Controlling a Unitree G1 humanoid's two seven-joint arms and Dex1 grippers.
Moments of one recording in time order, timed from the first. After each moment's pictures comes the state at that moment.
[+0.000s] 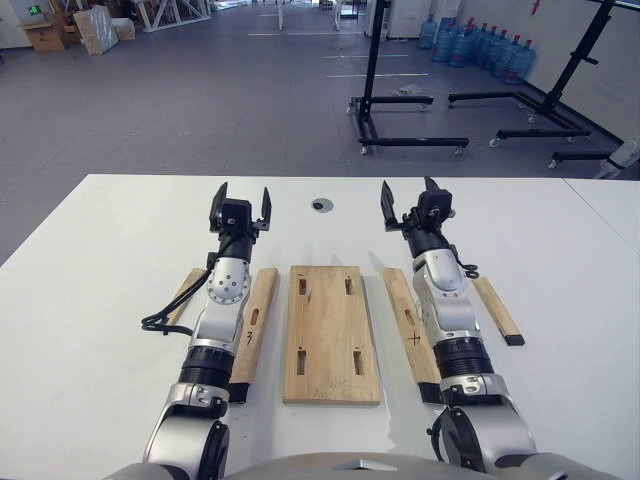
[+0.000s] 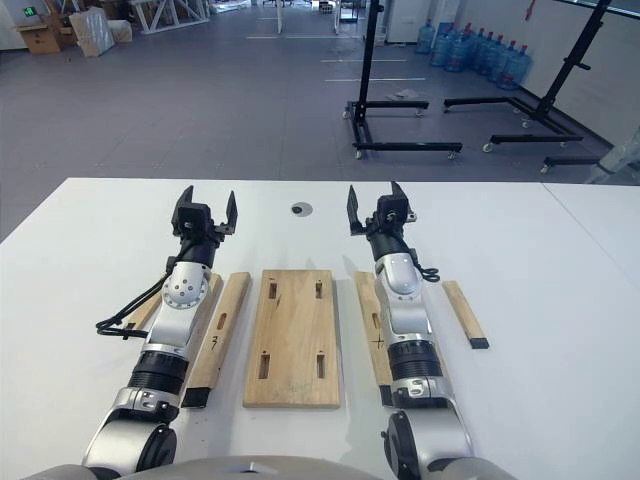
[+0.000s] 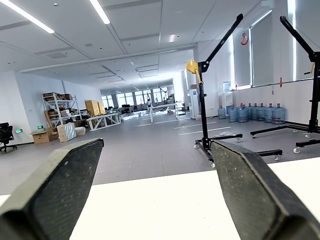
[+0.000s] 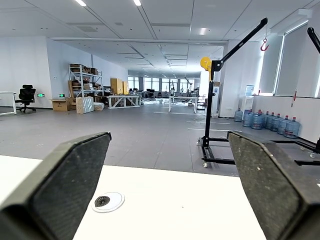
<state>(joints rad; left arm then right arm) -0.37 0.05 0.01 0.30 0.14 -0.22 0.10 -0.43 -0.09 -0.09 0.35 0.07 -0.23 0.08</state>
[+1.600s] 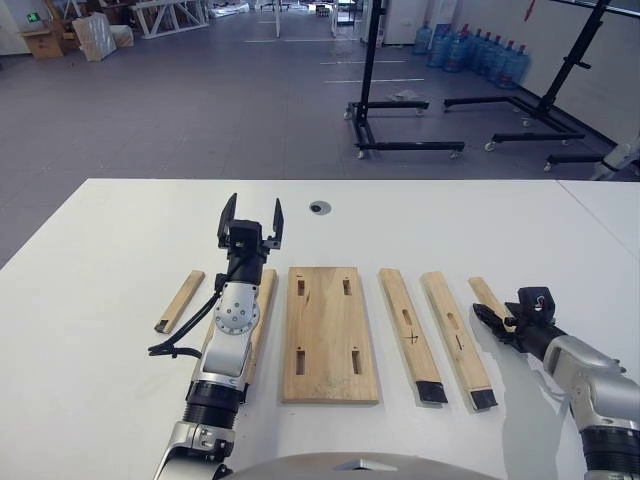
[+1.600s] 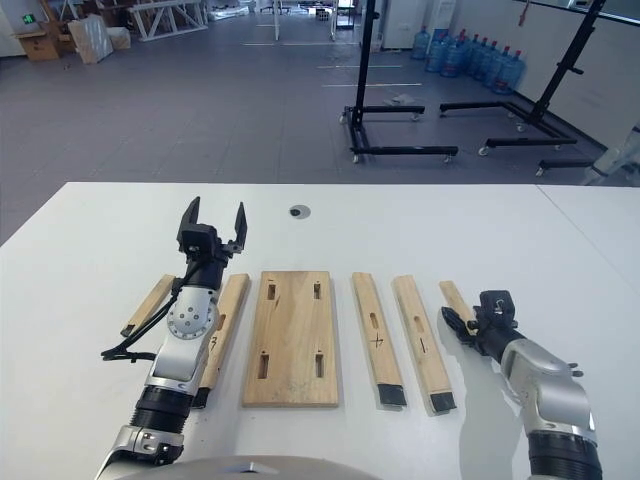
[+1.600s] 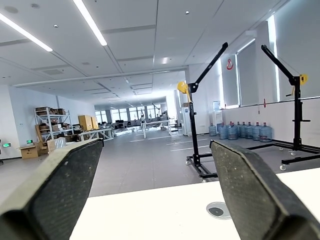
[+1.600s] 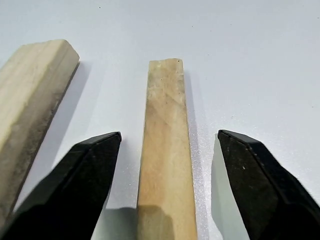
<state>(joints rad) -0.19 -0.01 -0.08 0.08 0.17 -0.28 0.12 0.06 -0.58 -0.31 0.12 0.36 0.60 0.45</state>
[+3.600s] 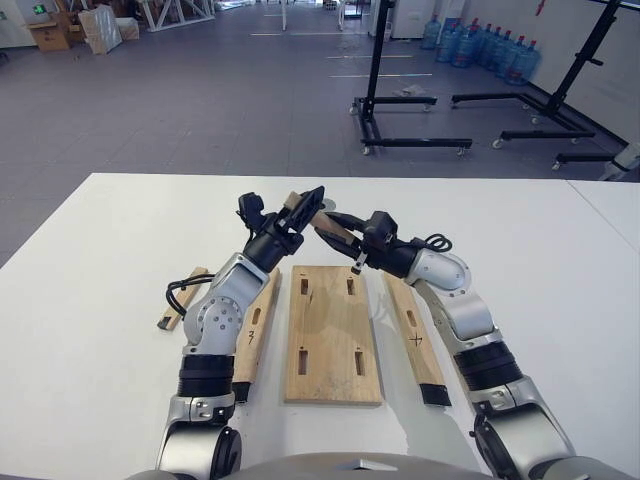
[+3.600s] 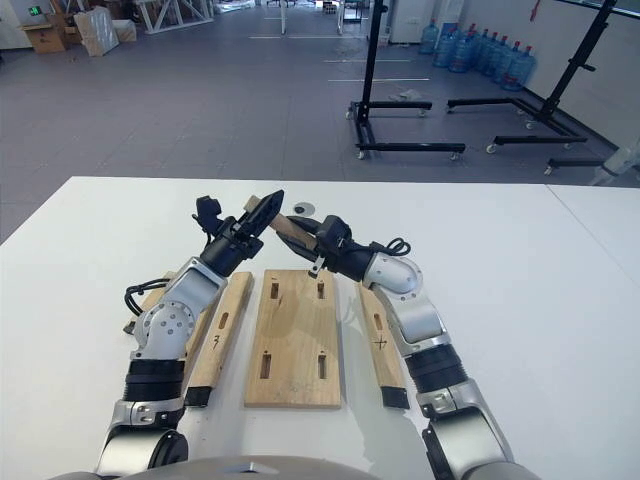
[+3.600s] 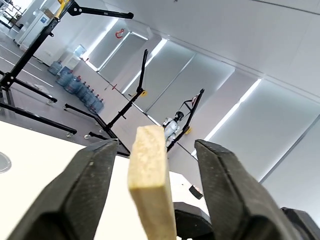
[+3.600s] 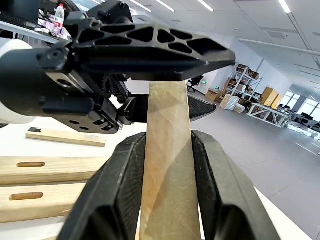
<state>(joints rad) -0.34 -0.03 0.08 -0.04 -0.83 0.50 -0.41 -0.38 -0.29 0.19 0.08 0.20 -0.09 0.75</state>
